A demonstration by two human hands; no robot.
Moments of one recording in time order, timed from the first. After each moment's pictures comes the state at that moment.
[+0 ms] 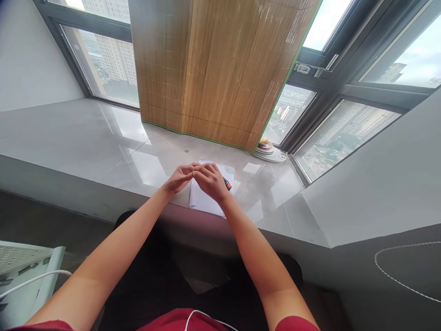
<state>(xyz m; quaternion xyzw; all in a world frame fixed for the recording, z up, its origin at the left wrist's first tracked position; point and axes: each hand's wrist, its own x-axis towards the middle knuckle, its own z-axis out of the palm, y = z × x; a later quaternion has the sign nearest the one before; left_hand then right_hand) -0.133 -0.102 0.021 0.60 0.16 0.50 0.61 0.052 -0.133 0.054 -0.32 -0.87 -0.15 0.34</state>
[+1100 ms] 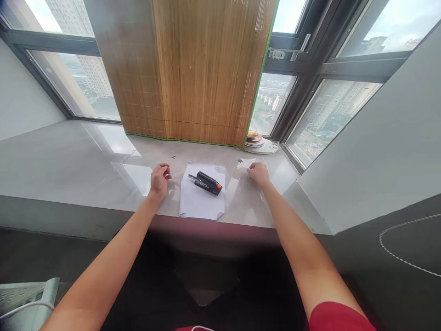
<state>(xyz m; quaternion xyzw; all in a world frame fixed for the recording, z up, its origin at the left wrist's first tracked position) -0.142 -0.061 0.009 0.43 0.44 0.65 0.44 0.299 -0.050 0.005 -0.78 -0.57 0.05 0.26</state>
